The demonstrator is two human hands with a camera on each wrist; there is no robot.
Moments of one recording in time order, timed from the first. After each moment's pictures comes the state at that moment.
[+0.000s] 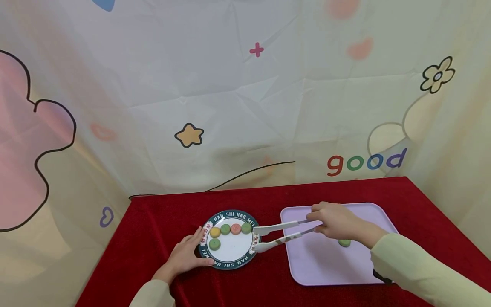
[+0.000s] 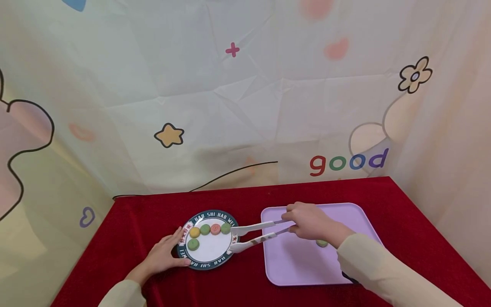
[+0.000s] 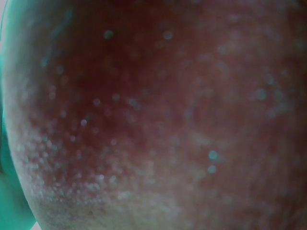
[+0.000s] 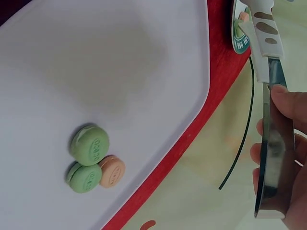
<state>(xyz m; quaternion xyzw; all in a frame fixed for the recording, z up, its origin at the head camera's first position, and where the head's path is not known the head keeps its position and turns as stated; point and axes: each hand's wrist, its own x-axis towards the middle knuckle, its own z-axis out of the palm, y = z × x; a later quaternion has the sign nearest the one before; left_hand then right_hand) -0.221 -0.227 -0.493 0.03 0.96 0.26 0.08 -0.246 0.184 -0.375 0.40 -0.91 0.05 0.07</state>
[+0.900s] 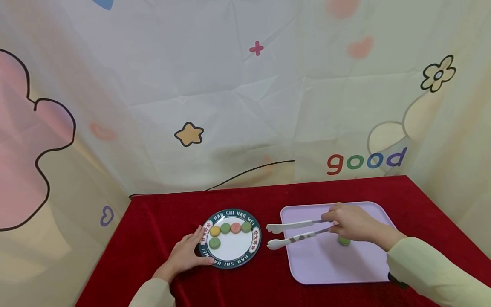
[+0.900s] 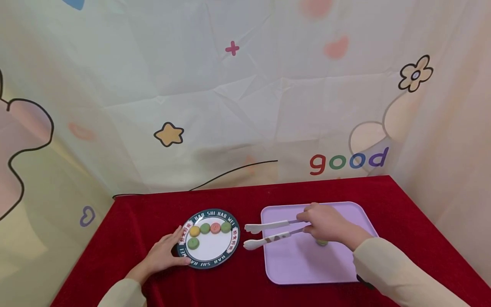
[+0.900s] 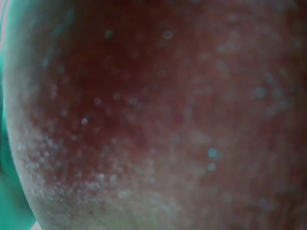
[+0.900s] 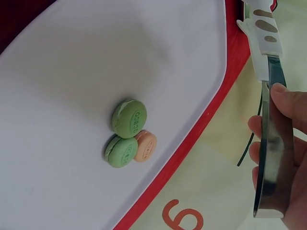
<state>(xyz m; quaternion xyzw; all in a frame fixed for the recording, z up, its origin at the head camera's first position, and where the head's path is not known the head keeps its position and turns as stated) -0.220 -0.227 -0.491 0.03 0.96 0.25 0.09 -0.243 0.213 -0.379 0.35 -0.93 0.06 0.05</state>
